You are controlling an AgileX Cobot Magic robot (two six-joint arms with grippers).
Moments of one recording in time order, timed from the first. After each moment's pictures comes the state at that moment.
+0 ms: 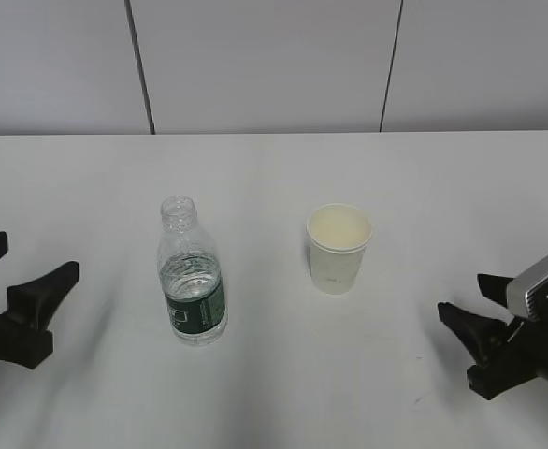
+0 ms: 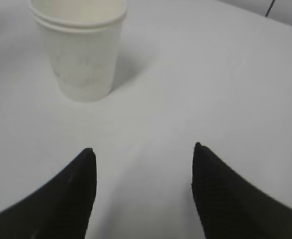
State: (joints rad) left arm -0.29 1.44 -0.10 0.13 -1.02 0.05; right arm 0.02 1.80 -0.18 -0.35 -1.13 -0.20
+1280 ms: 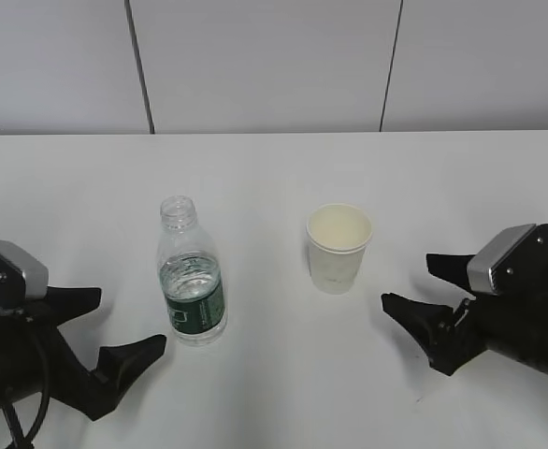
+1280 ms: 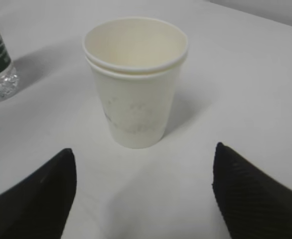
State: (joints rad) left arm -0.29 1.85 -0.21 0.46 -1.15 -0.09; right arm 0.02 1.93 -0.35 -0.59 -1.15 -0.06
